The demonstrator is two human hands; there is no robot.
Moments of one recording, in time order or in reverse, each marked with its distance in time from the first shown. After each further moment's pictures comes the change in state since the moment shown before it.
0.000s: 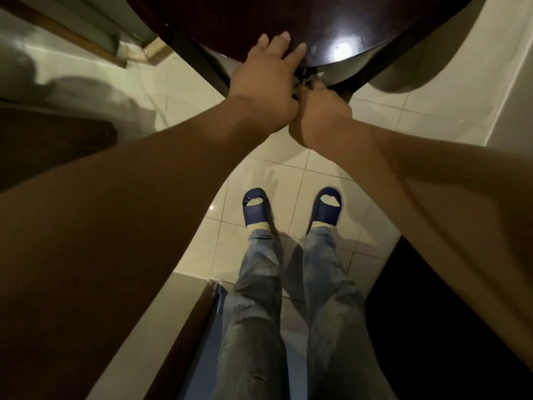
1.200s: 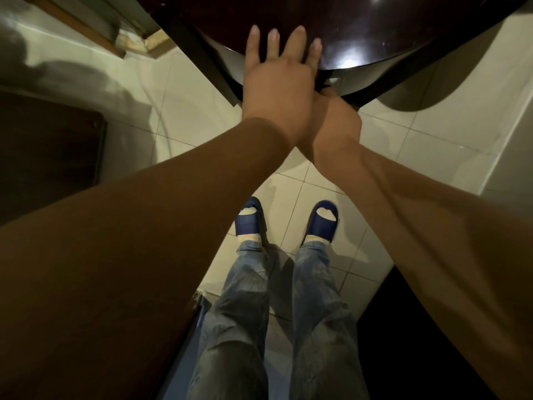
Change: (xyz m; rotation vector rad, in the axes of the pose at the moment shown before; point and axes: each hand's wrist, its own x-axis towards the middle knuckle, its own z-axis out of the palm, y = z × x) left_hand 0.012 0.012 0.036 0.271 0.245 -0.041; right_hand 0.024 0.014 0.037 -0.054 0.221 -0.084
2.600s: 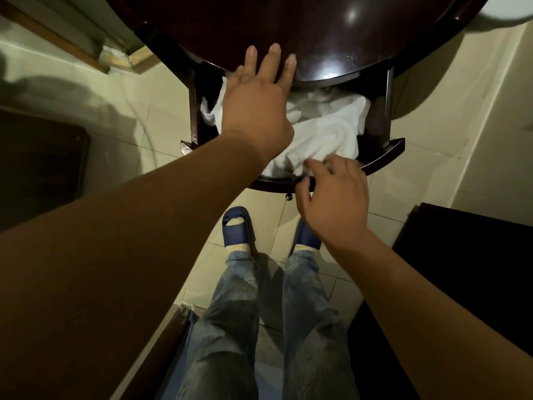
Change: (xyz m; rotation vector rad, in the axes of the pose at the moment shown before) left_hand -0.009 -0.006 0.000 -0.110 -0.103 0.045; right_hand -0.118 0.032 0.011 0.061 0.186 0.071
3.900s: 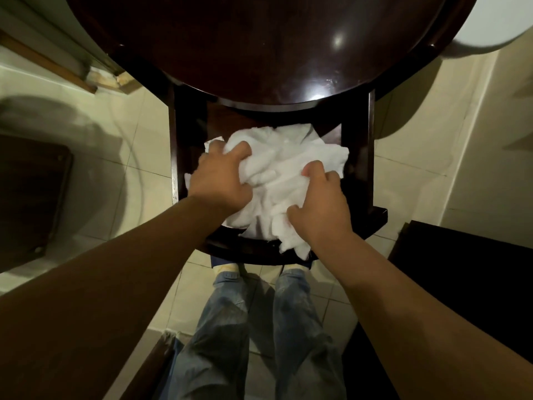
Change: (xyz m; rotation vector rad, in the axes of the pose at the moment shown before) left_hand -0.038 -0.022 0.066 -0.485 -0.125 -0.130; right_hand 0.029 0.008 -0.001 0.281 -0.250 0.218
